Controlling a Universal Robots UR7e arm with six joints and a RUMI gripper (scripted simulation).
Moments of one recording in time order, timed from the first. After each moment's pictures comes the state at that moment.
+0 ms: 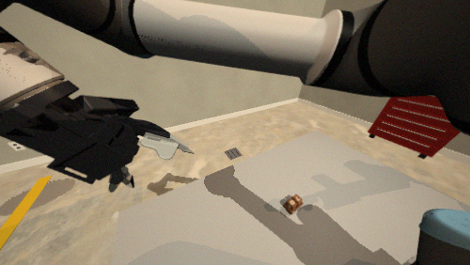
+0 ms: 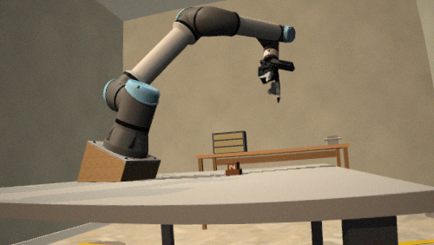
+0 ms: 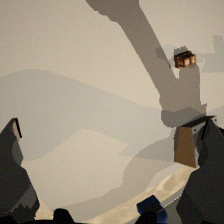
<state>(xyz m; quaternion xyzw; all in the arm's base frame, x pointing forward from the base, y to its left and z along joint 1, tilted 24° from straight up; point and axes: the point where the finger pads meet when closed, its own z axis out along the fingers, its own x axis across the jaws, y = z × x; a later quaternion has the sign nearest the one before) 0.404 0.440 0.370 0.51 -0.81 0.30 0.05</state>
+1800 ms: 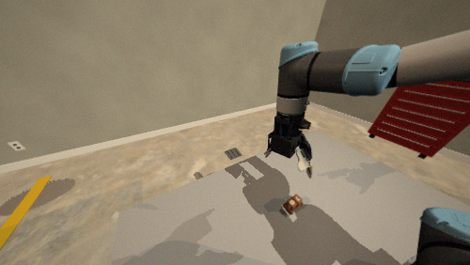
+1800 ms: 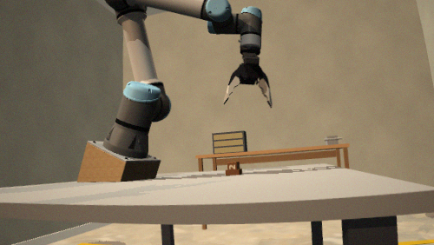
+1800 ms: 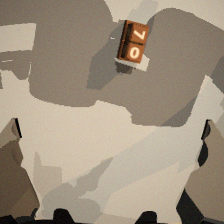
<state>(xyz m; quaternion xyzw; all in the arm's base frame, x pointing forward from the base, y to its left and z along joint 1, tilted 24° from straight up) 0.336 0.081 0.265 0.06 -0.99 0.08 -0.13</state>
